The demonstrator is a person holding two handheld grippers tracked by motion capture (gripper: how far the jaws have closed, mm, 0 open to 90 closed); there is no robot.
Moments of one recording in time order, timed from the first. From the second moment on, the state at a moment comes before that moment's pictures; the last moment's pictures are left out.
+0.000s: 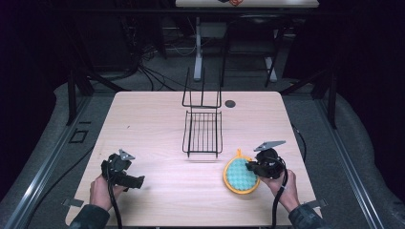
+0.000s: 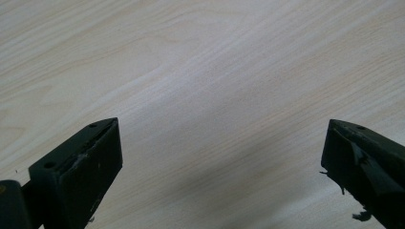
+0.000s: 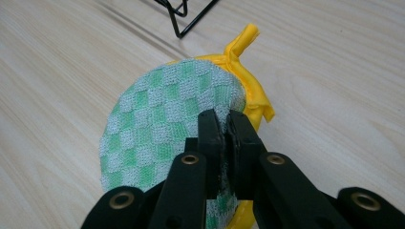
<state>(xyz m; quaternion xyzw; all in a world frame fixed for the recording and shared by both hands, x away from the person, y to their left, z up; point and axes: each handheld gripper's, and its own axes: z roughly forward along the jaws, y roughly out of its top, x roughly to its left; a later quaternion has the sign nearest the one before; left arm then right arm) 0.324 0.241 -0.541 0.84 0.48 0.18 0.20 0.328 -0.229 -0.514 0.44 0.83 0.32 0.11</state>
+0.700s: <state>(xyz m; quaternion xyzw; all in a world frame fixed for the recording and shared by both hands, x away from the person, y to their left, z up) 0.323 0.242 -0.540 0.83 0.48 0.18 0.20 0.329 -0.234 -0.488 0.44 0.82 0.36 0.11</state>
